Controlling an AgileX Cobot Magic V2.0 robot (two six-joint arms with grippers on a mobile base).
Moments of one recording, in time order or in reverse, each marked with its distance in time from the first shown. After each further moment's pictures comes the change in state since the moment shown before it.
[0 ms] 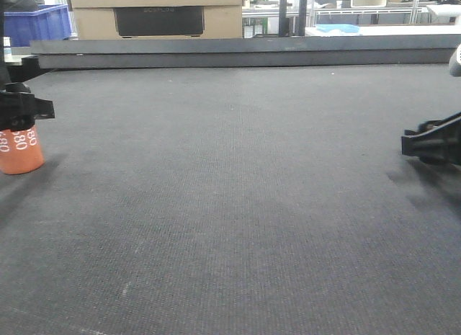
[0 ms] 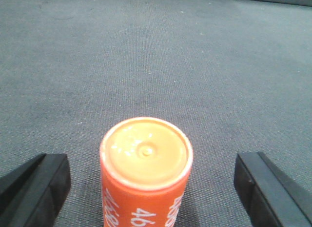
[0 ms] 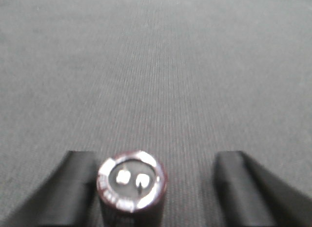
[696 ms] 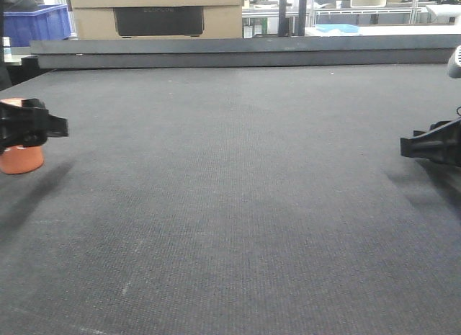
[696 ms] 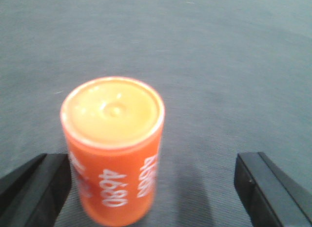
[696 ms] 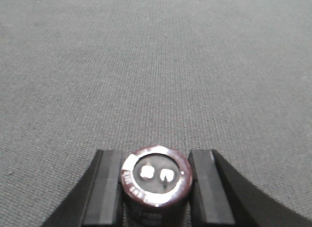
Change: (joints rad) left arm -0.046 0.013 0.000 -0.052 0.077 0.000; right arm 0.002 0.000 0.000 0.000 0.004 0.002
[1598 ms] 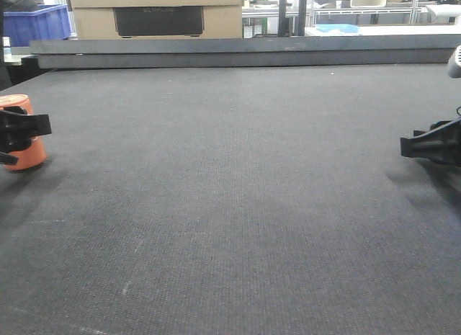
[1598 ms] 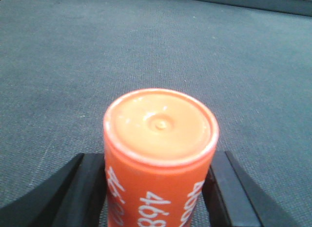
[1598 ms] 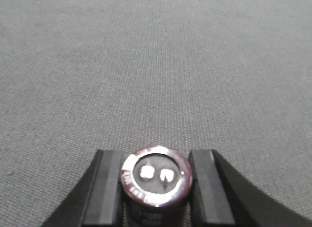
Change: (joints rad) left arm 0.000 0.159 -0.002 -0.051 -0.297 0.000; right arm 0.000 0.000 0.000 0.000 0.000 0.000
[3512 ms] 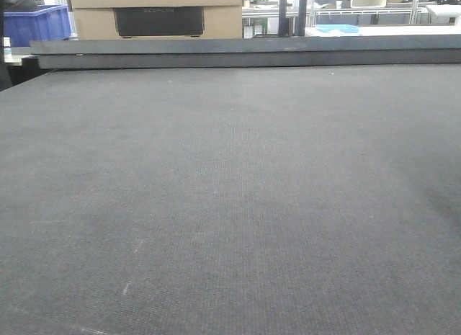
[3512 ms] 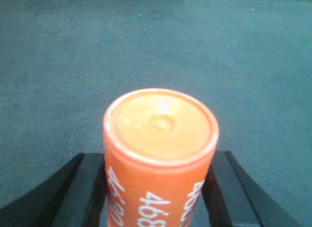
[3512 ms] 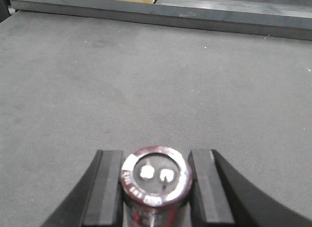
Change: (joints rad) left arm 0.000 -0.994 -0.624 0.132 1.886 0.000; right arm 0.000 -1.101 -0.576 -0.012 1.764 0.000
